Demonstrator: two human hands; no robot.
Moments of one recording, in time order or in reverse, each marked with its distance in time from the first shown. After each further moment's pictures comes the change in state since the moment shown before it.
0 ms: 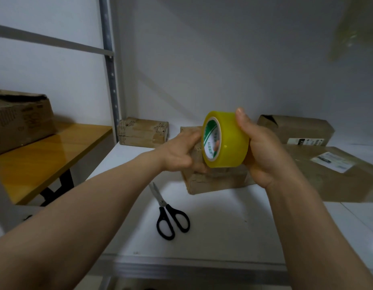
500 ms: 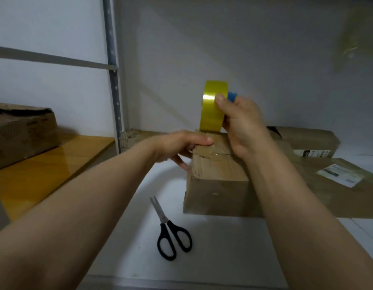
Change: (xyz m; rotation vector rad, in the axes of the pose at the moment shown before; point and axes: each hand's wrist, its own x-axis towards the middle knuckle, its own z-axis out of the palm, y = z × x) left_hand 0.014 0.017 -0.050 -0.551 -0.121 -0.419; right_hand 0.070 -0.029 0.034 0.088 0.001 -0.261
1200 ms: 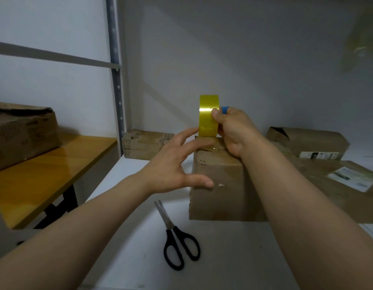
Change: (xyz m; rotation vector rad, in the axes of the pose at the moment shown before) left_hand -0.042 -0.043 0.019 0.498 0.334 0.485; right_hand 0.043 0.039 0.009 -0.162 0.049 0.273
